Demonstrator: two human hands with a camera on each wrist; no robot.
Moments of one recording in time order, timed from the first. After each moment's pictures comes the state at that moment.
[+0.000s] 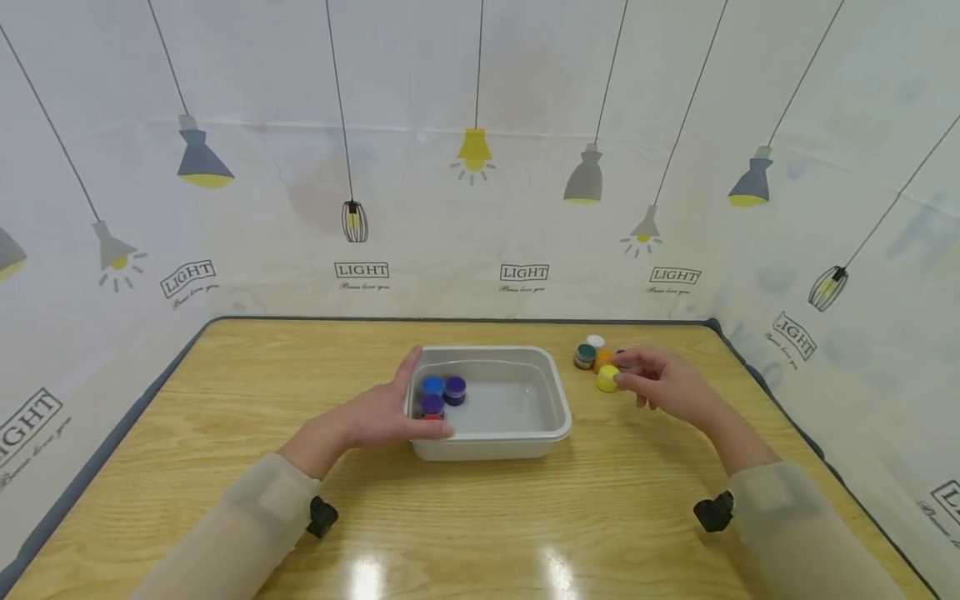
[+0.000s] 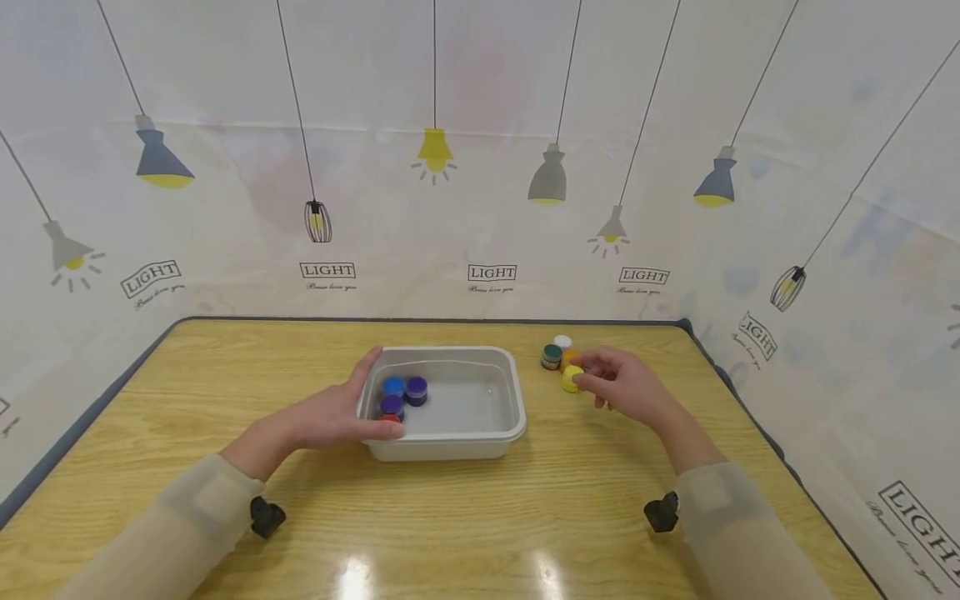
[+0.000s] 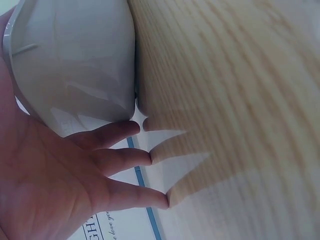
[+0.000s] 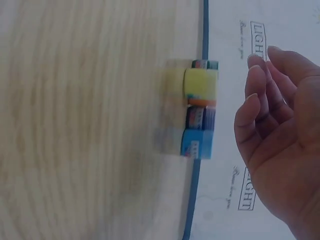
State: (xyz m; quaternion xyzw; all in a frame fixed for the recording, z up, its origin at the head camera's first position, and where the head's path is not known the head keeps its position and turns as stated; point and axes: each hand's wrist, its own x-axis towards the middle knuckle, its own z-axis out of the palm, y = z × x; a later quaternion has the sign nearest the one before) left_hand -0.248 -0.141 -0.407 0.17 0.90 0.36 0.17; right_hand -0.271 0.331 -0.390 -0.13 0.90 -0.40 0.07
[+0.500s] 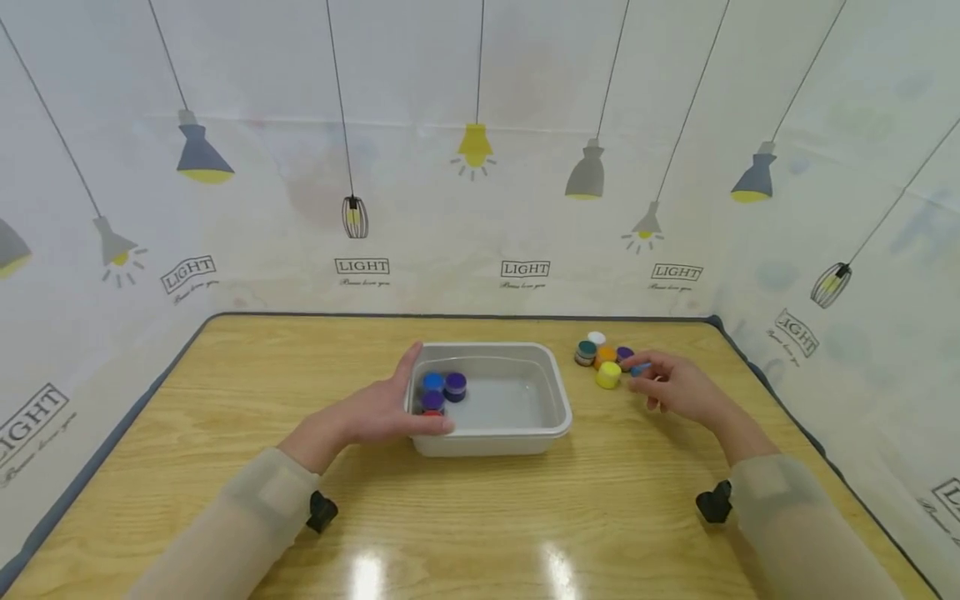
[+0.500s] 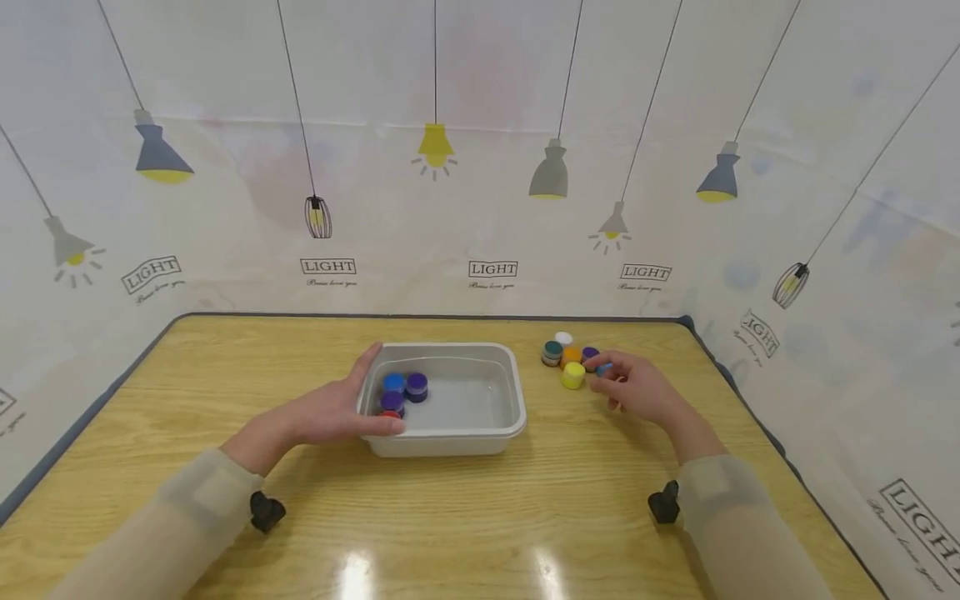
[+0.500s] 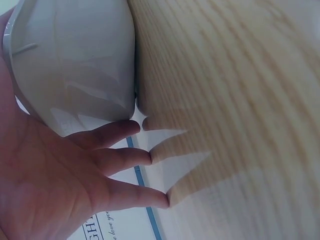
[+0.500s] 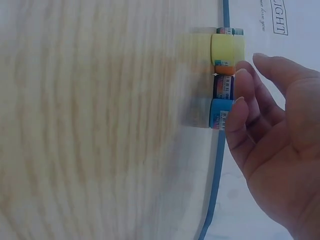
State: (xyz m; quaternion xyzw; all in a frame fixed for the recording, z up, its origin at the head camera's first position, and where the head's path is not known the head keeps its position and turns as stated) left_hand -0.246 -0.143 -0.403 0.17 0.90 0.35 0.18; right_hand -0.284 0.353 -0.410 -0.09 0.92 -0.37 0.09
